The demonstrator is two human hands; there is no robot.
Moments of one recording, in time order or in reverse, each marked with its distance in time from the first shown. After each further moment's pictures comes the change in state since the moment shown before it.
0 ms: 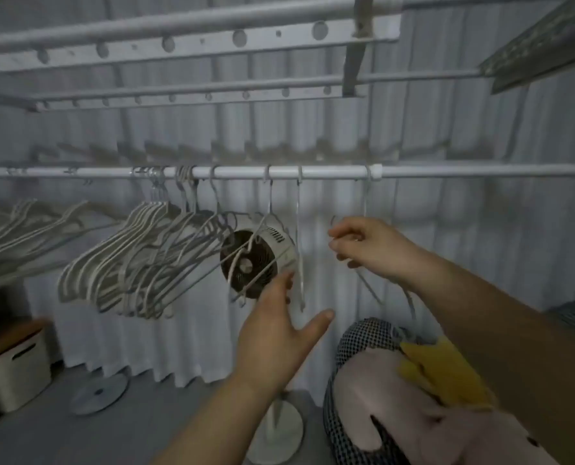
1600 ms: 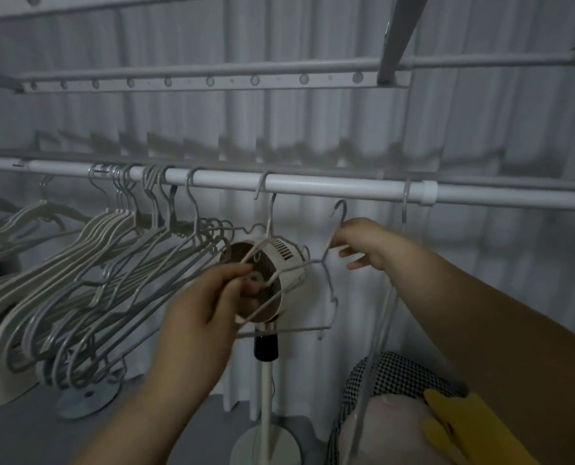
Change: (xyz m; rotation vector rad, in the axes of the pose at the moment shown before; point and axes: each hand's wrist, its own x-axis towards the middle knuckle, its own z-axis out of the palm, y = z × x) left_hand 0.116 -0.038 -0.012 -0.254 0.286 -0.039; right_hand 0.208 0.053 0.005 0.117 -0.089 0.312
